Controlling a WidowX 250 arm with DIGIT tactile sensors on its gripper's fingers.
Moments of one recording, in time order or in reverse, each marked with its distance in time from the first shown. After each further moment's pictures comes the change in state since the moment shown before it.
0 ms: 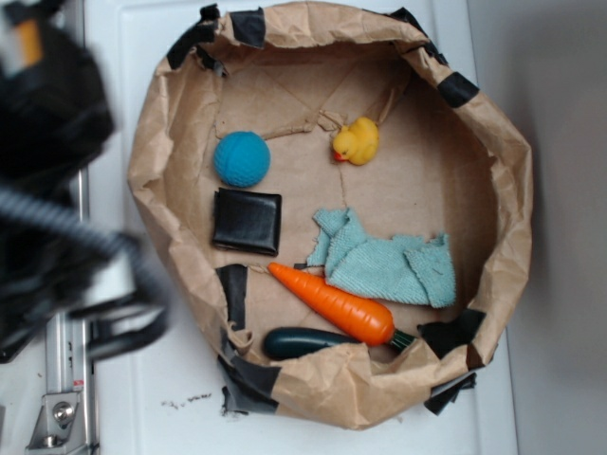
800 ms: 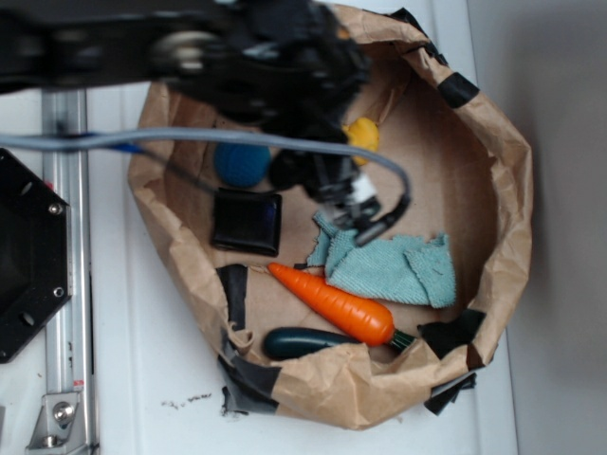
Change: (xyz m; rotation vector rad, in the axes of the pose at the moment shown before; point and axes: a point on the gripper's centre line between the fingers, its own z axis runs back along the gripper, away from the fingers) arm 0.054 0.037 -0.128 0.059 -0.003 0.264
